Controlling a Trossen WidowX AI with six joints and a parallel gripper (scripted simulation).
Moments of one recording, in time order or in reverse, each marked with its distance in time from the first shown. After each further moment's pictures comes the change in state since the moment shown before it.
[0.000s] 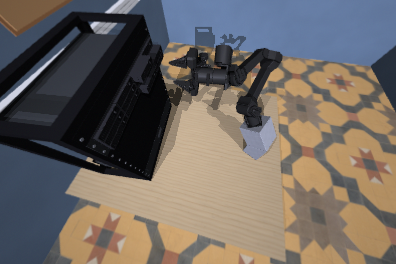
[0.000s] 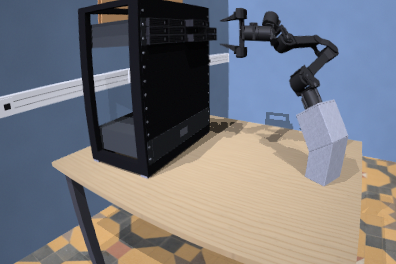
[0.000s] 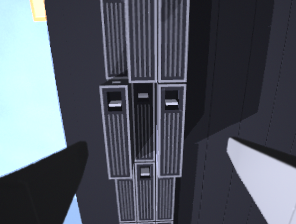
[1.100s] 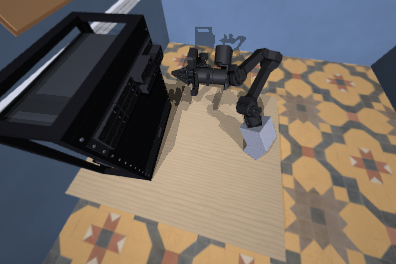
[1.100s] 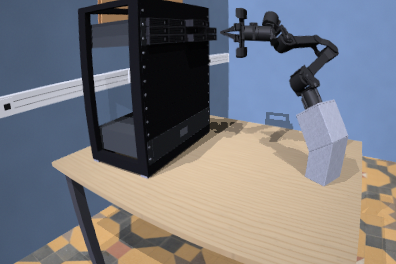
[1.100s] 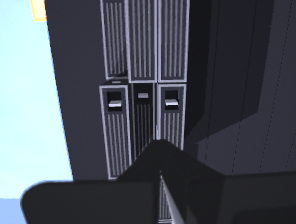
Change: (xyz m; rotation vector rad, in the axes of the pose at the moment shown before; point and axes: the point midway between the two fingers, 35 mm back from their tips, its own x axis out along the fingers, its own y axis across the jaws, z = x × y) arm 0.000 0.000 0.000 0.000 0.000 0.000
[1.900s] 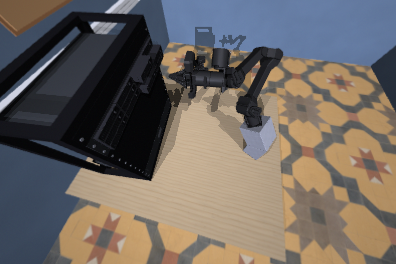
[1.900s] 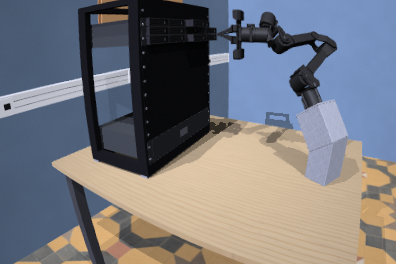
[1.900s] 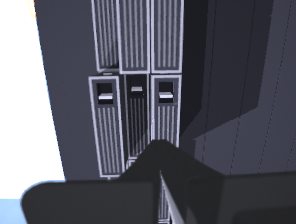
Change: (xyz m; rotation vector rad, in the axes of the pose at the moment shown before) arm 0.009 -0.007 -0.010 -0.001 0.002 -0.003
